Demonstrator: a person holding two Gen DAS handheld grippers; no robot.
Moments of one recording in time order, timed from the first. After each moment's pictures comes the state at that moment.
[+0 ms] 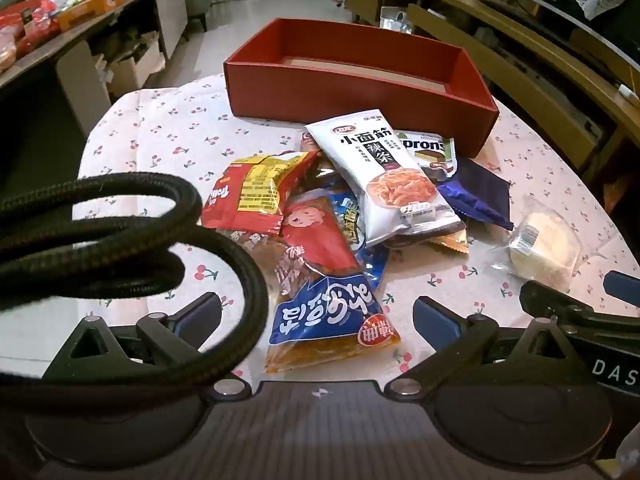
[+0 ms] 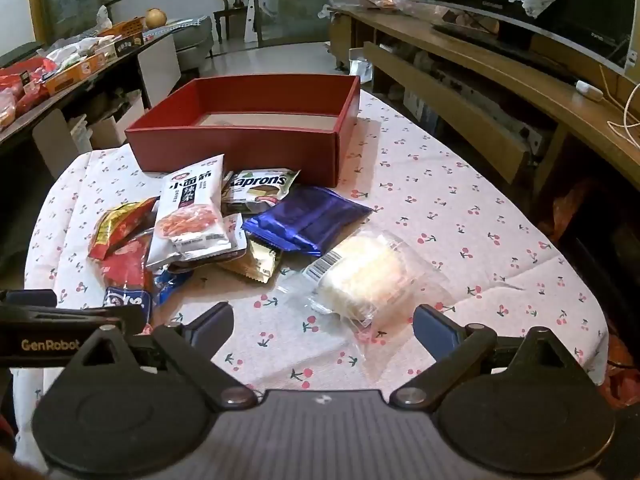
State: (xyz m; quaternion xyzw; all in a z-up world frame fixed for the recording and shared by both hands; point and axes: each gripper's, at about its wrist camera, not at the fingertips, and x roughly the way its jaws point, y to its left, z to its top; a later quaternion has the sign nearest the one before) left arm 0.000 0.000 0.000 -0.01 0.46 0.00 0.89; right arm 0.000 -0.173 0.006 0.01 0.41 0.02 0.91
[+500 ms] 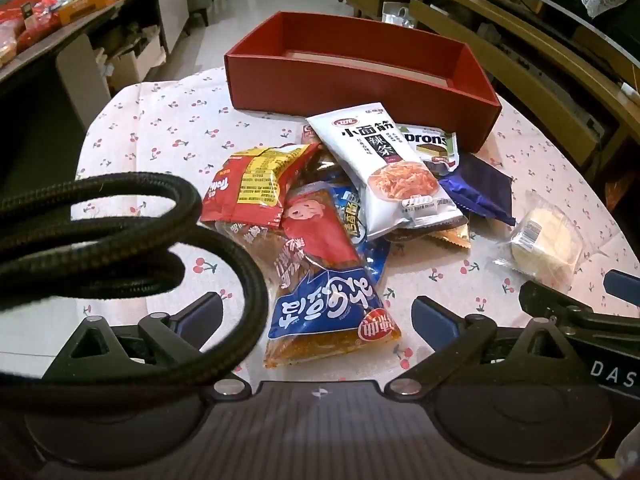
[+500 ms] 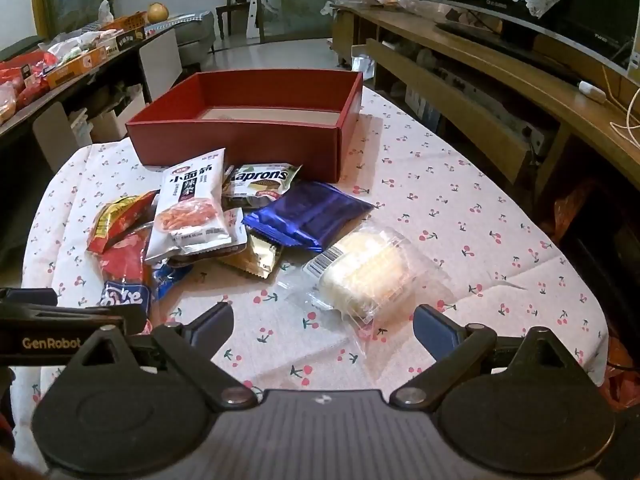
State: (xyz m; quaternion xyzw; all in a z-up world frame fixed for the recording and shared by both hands) left arm 0.000 0.001 -0.003 -0.01 0.47 0.00 0.88; right arm 0.001 -0.171 0.003 0.01 0.41 0.02 0.91
